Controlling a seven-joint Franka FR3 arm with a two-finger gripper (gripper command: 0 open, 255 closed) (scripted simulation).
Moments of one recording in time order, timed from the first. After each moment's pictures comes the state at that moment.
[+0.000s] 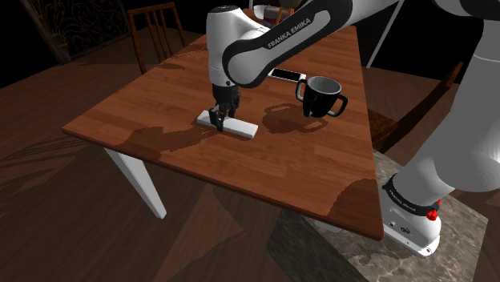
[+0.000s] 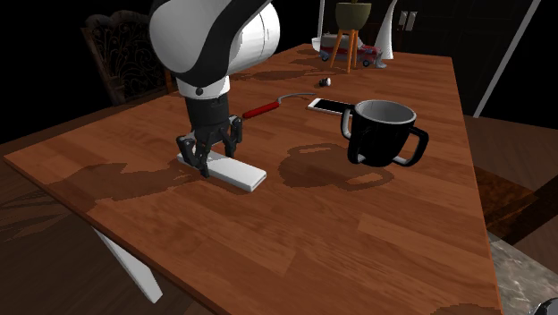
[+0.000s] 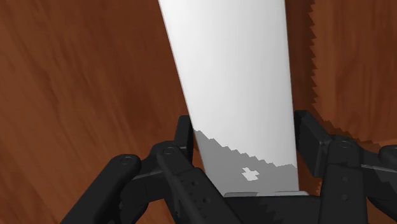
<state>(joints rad) 0.17 0.31 0.33 -1.96 -0.10 2.25 0.20</state>
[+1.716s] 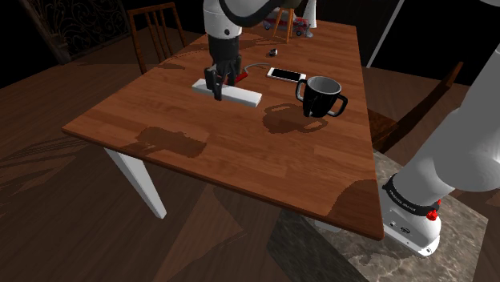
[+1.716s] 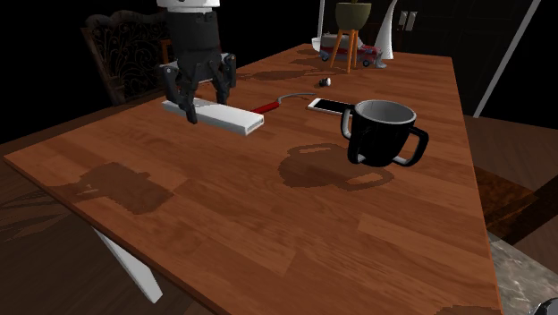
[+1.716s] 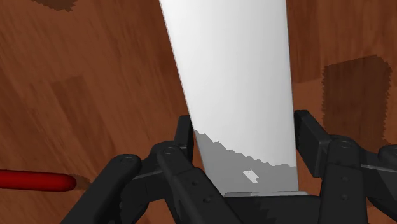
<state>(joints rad) 0.15 0.18 0.35 -1.79 -0.05 1.96 0.17</state>
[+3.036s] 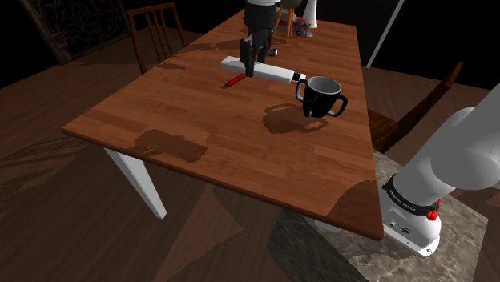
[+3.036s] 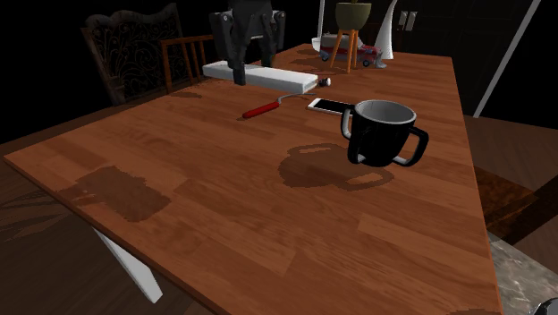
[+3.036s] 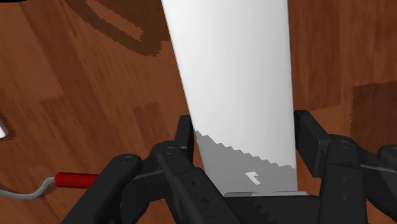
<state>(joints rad) 0.07 -0.07 0.29 -1.92 0.04 1.85 0.01</state>
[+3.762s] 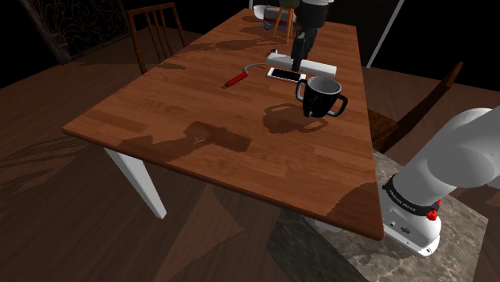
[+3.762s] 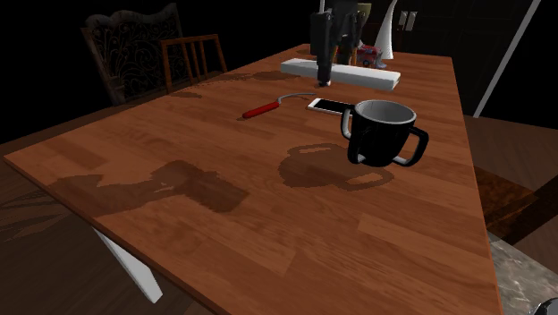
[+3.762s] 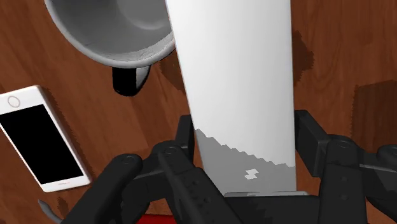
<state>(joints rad) -0.02 -0.34 0.14 -2.20 0.07 1.86 -0.25</state>
